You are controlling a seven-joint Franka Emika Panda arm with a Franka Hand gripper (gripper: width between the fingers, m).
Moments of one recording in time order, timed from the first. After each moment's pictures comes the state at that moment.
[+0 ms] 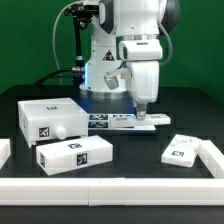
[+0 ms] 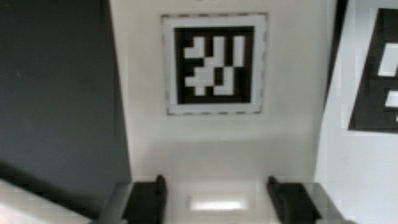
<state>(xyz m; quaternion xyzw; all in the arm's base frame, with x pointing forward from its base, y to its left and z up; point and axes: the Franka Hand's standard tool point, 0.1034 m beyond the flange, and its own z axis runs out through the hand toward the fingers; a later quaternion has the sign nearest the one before) 0.398 0.052 0.034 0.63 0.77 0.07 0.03</state>
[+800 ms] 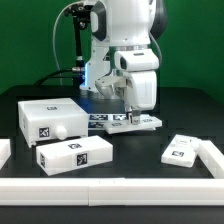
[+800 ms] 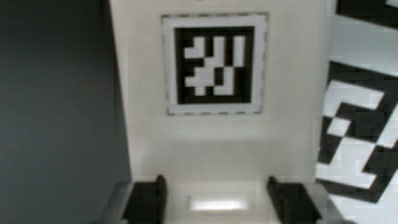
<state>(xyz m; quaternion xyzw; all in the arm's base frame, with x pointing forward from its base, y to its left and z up) 0.374 0.033 0.015 0.63 0.77 0.04 0.00</state>
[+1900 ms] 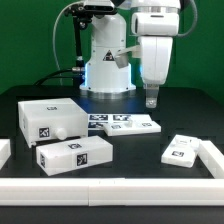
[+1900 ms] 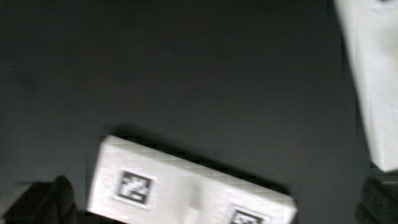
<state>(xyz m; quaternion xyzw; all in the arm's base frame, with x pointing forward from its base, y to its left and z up) 0.473 0.048 0.087 0.74 0.67 0.02 0.03</state>
